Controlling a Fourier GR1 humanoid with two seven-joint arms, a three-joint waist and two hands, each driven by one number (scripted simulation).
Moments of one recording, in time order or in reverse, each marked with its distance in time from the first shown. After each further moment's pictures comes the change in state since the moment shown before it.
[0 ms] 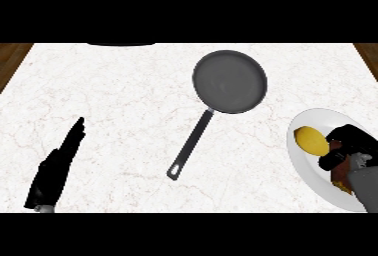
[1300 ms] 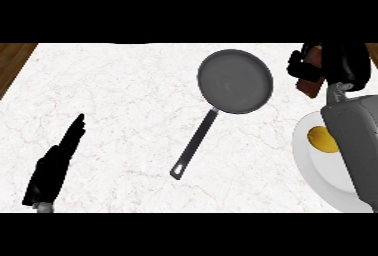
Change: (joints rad) left arm -0.015 -0.017 0.025 -0.030 -0.022 -0.043 0.028; right arm -0.454 0.100 -0.025 0.012 0.222 -0.397 -0.330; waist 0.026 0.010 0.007
